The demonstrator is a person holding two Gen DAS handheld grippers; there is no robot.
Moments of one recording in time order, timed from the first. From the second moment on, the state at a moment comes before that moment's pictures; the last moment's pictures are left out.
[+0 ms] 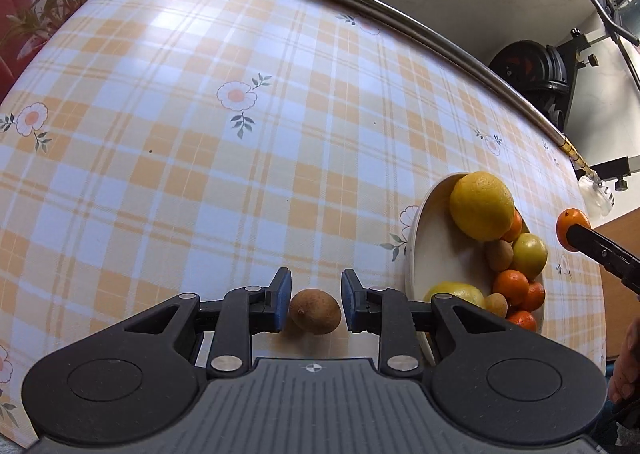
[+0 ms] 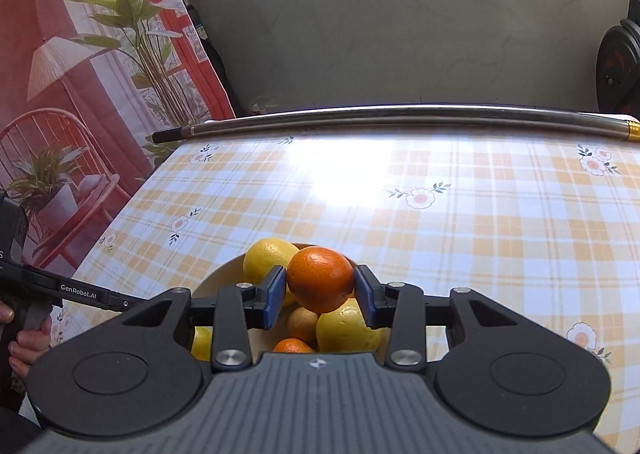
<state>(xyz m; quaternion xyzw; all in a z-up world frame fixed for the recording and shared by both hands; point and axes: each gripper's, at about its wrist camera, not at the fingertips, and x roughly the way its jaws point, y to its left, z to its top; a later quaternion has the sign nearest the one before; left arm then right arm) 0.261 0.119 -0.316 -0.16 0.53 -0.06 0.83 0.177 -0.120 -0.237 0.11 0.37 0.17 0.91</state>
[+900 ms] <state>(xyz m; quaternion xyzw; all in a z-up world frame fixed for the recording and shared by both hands) 0.236 0.105 -0.313 -0.16 0.52 -0.04 0.84 0.163 -0.129 -0.254 0.16 0.38 0.16 0.90</state>
